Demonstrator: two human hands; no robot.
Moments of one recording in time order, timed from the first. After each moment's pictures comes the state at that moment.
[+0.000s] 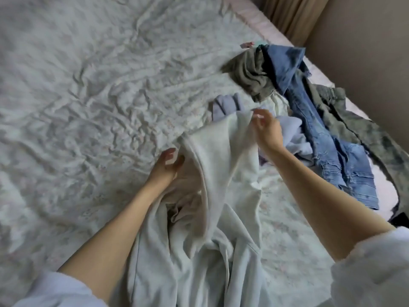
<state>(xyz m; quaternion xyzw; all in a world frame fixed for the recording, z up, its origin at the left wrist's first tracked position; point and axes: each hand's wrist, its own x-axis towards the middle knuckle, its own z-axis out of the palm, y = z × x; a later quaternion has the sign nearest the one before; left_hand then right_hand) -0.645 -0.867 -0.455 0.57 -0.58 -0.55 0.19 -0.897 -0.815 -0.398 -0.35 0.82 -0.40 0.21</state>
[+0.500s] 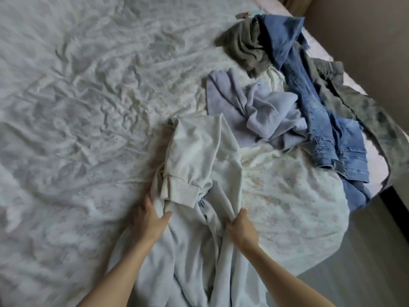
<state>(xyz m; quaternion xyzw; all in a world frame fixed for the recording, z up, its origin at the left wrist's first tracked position) -0.564 -0.733 -0.519 0.71 -0.62 -0.33 -0.08 -0.762 -0.605 -0.511 -0.22 0.87 -0.06 0.43</state>
